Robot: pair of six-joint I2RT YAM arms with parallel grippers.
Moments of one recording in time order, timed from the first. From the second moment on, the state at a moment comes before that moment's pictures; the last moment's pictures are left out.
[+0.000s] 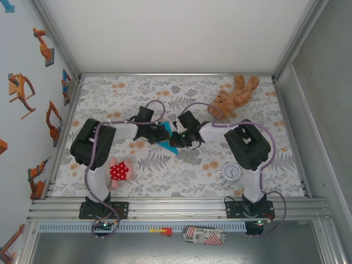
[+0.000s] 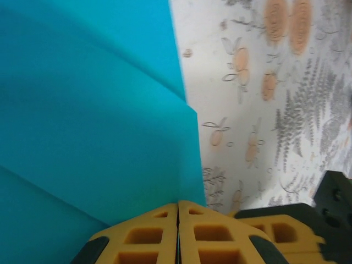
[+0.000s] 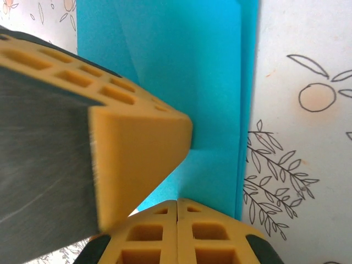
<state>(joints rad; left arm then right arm) -0.52 1.93 1.01 -0.12 0.57 -0.64 0.69 1.98 1.13 -0.18 -0.48 0.58</state>
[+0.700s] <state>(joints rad) -0.32 2.05 1.25 -0.33 0.56 -0.55 0.68 1.97 1.06 -0.08 -0.50 0.59</state>
